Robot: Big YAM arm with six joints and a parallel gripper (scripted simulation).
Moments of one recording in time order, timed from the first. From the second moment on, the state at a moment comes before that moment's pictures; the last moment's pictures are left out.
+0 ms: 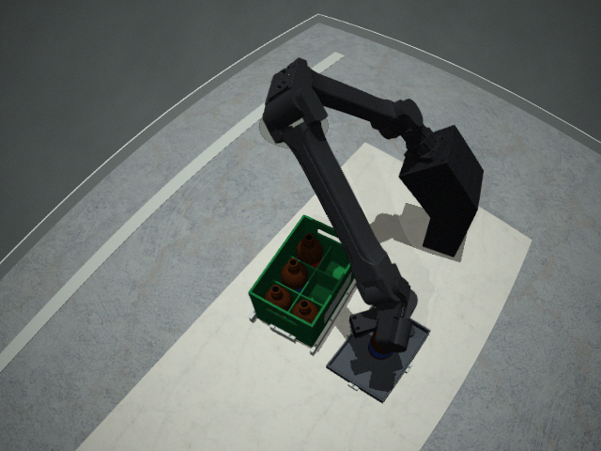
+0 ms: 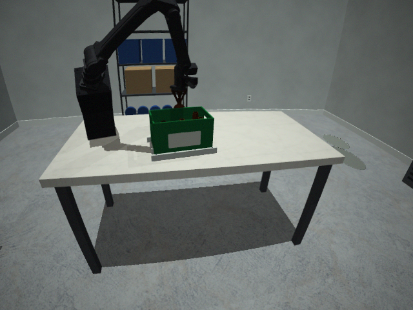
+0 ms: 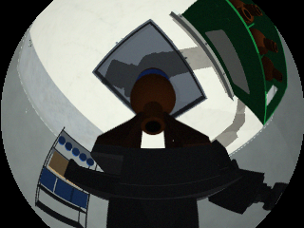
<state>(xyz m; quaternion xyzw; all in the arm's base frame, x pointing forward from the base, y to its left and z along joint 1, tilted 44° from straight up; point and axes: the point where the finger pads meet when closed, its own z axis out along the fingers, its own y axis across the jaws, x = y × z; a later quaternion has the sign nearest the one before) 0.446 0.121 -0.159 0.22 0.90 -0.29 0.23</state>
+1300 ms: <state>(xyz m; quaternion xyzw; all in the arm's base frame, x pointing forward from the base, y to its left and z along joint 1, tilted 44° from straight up) 0.449 0.116 -0.164 0.22 0.90 -0.29 0.23</state>
